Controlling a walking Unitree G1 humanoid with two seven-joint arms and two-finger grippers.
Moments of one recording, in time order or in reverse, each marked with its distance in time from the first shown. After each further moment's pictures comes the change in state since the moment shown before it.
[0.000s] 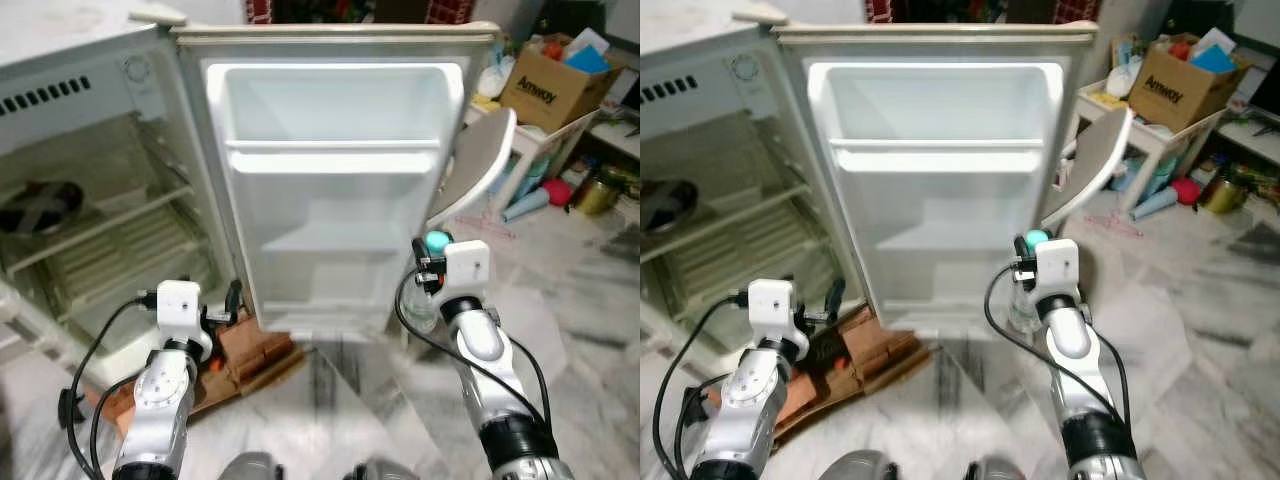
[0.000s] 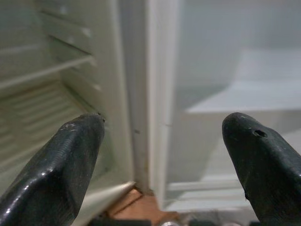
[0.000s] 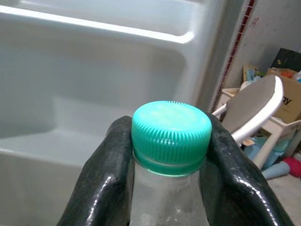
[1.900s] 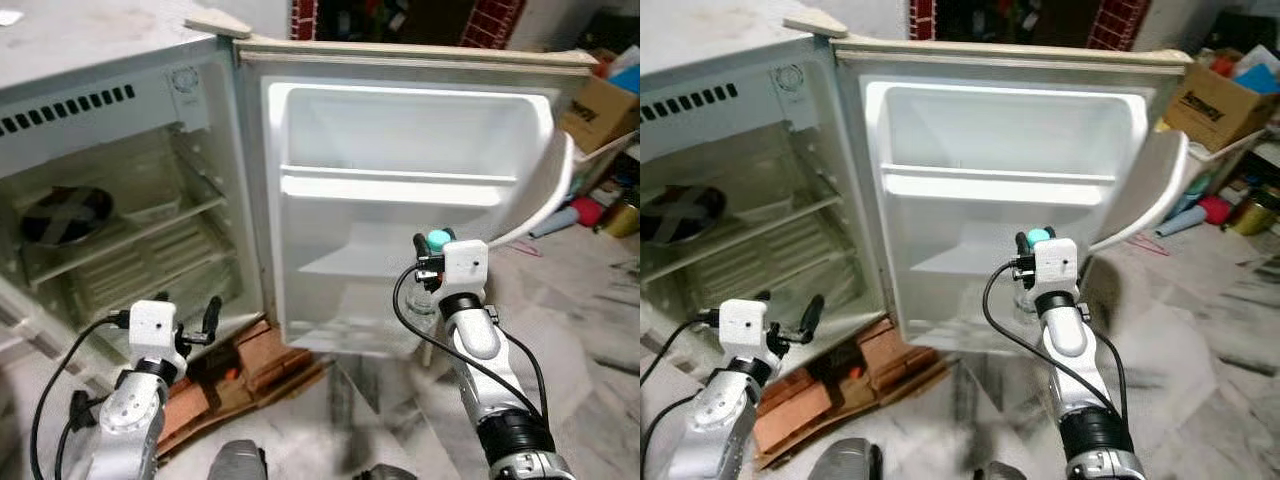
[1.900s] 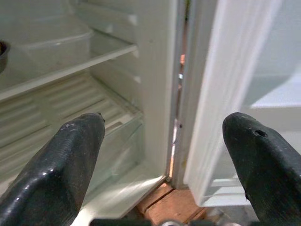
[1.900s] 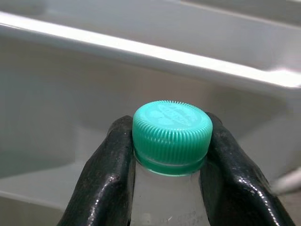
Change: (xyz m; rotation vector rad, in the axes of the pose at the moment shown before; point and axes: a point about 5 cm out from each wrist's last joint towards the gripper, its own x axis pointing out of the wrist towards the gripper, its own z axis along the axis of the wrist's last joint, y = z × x) left arm -0.027 0.022 -0.007 0.028 0.026 -0.007; right arm 0.004 -0.001 0.002 -0.013 -0.015 -0.032
